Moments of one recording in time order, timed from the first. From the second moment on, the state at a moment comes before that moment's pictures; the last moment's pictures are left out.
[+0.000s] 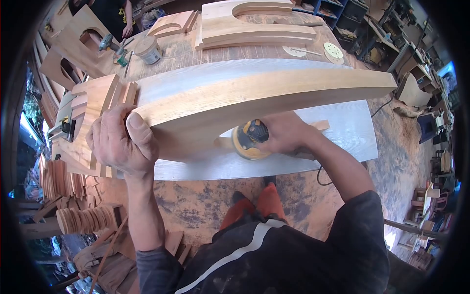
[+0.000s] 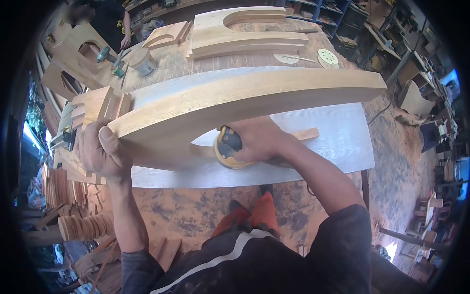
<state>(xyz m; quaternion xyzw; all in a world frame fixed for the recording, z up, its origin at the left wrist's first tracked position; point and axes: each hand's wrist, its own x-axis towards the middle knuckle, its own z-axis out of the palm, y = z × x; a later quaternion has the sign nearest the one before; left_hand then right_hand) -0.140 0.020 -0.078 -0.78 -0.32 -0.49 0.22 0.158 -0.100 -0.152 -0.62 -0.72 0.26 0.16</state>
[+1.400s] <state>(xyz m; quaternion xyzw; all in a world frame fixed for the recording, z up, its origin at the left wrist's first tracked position) -0.150 0.021 -0.085 -0.77 -0.33 -0.51 0.21 0.154 -0.108 -0.181 -0.54 -0.65 0.35 0.40</state>
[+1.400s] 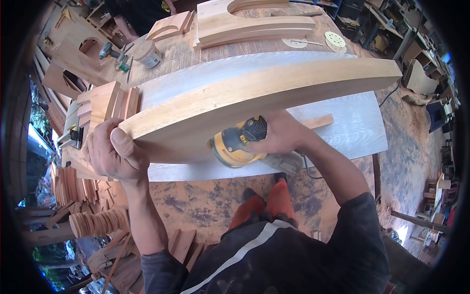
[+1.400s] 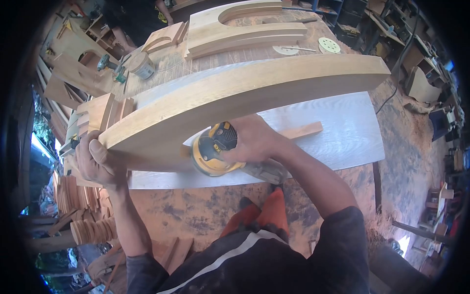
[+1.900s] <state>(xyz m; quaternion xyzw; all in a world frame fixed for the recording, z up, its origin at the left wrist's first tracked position) -0.153 0.021 -0.084 -0.76 -0.34 -0.51 0.21 0.151 -0.105 -0.171 -0.55 -0.67 0.32 0.37</state>
